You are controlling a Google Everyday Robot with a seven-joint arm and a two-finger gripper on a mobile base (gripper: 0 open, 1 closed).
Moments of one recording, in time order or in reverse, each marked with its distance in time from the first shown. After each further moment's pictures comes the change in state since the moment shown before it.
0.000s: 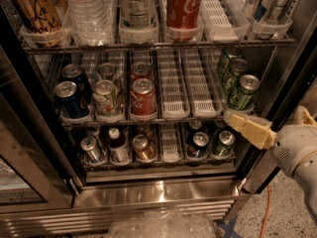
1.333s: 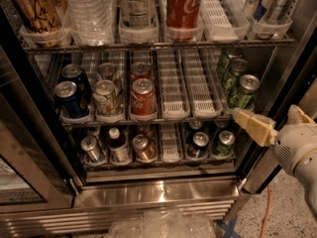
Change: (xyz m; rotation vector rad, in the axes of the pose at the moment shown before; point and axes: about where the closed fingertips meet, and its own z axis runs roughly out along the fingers) arm 0.005 -0.013 0.005 0.032 0.030 -0.013
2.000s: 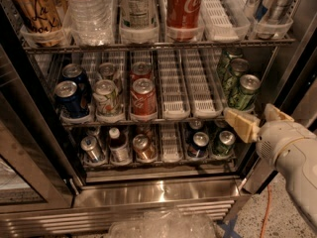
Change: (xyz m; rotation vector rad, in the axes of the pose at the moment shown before) arm 0.014 0.024 0.023 -0.038 0.065 -0.020
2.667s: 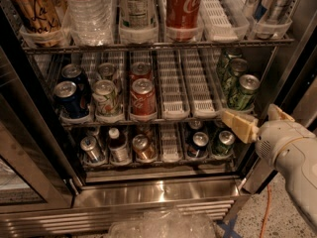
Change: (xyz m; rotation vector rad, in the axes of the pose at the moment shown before) arm 0.000 0.000 0.000 0.000 0.000 0.000
